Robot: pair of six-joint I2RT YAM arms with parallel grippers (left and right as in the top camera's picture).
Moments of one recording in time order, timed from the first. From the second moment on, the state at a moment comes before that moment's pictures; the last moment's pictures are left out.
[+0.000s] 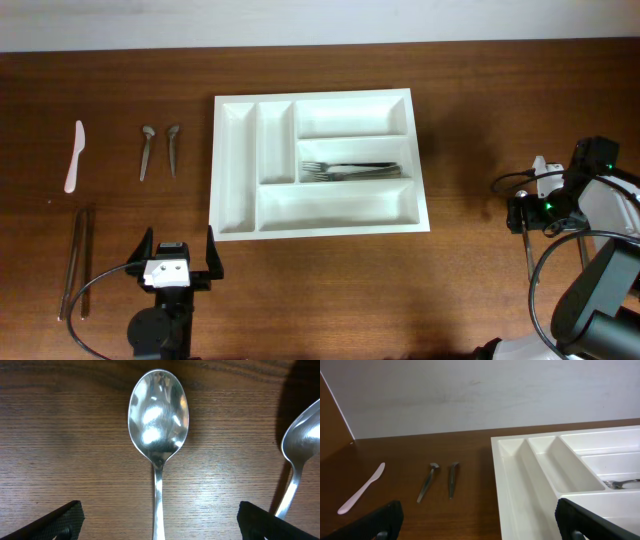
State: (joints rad) left arm 0.05 0.01 0.01 -0.08 0.00 0.08; right arm -0.49 1.72 1.11 -0.83 0.00 -0.48
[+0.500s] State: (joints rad) left arm 0.05 0.01 0.01 -0.08 0.00 0.08; right arm -0.51 1.82 1.09 -0.86 0.03 -0.48
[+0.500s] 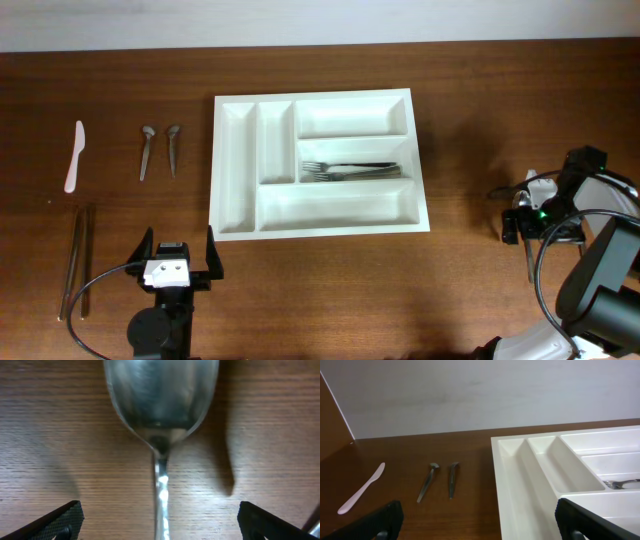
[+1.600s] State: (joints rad) left arm 0.05 0.01 0.01 -0.08 0.00 0.08; right arm -0.59 1.85 1.09 -0.83 0.02 -0.56
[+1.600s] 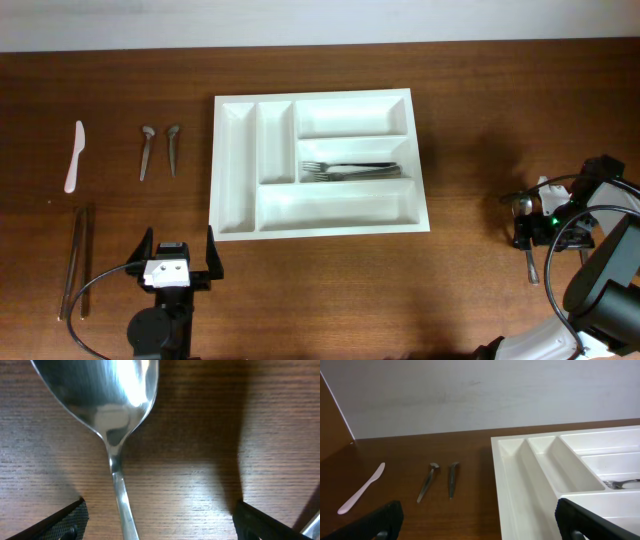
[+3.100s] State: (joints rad) left arm 0.05 0.01 0.01 -0.08 0.00 0.08; right arm -0.53 1.85 1.09 -0.78 0.02 -0.60
